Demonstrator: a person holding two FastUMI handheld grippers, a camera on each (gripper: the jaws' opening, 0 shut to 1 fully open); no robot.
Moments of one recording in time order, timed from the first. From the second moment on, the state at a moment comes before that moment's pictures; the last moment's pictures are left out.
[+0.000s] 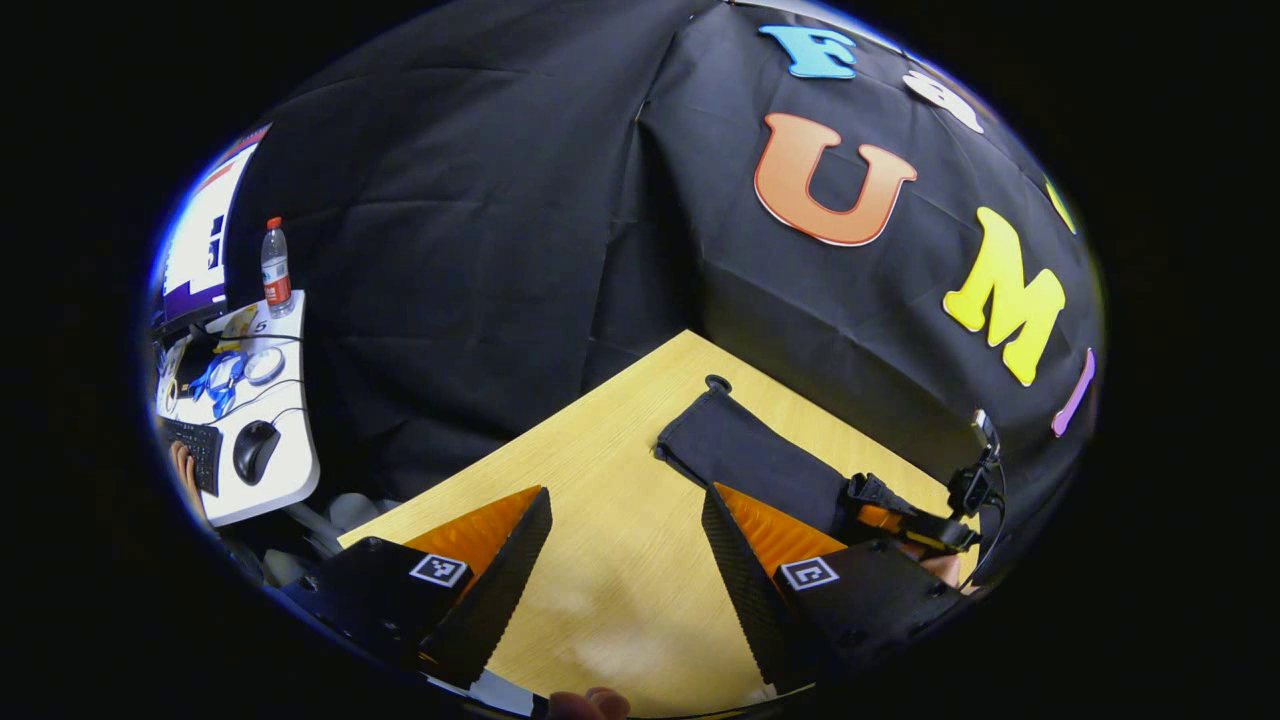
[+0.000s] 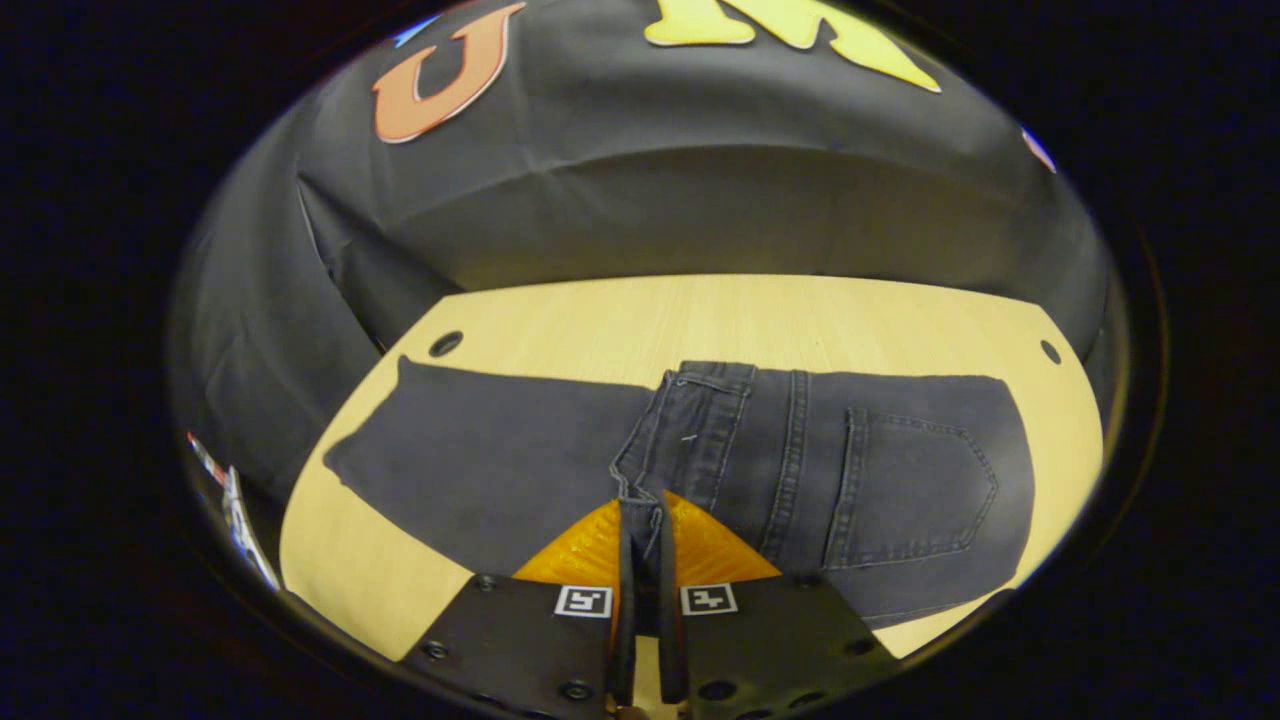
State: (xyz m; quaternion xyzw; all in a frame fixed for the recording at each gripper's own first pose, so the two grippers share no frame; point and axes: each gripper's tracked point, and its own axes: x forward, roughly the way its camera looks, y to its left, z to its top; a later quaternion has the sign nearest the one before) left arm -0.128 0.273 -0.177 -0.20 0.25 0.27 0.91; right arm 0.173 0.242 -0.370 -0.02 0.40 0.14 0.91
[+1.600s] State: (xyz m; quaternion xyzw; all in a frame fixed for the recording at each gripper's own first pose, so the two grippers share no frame) left arm 0.092 0.305 -0.343 -0.60 0.38 0.34 0.61; right arm 0.044 0.012 -0.182 0.00 0.38 0.06 0.92
